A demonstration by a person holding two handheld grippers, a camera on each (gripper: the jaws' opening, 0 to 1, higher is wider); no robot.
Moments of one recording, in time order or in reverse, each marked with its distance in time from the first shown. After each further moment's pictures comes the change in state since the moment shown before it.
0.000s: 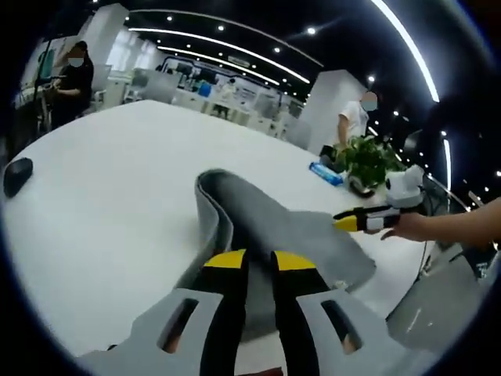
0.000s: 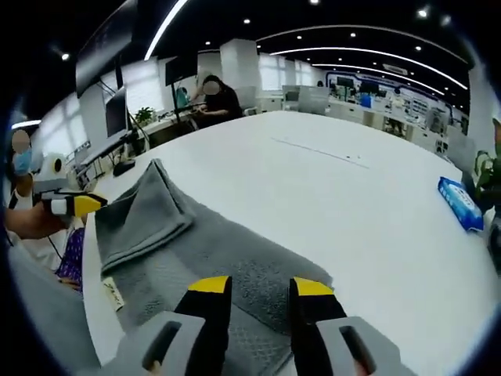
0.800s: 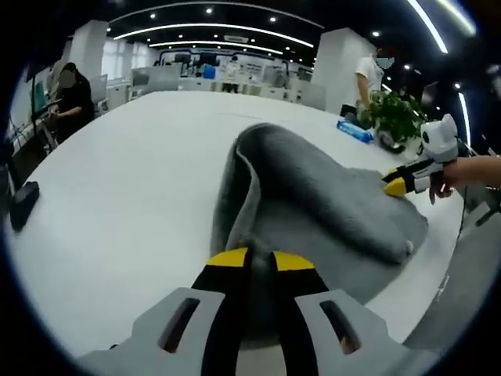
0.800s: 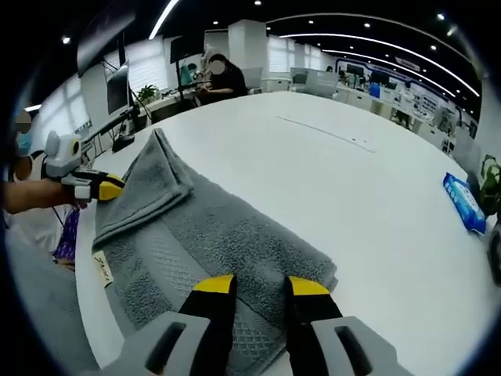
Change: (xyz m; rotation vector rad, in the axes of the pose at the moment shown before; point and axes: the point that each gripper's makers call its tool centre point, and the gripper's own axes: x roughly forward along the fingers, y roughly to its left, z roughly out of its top) left arm 0.027 0.061 -0.019 0.142 0.137 0.127; right arm 0.000 -0.002 -0.018 -0.032 0.089 -0.009
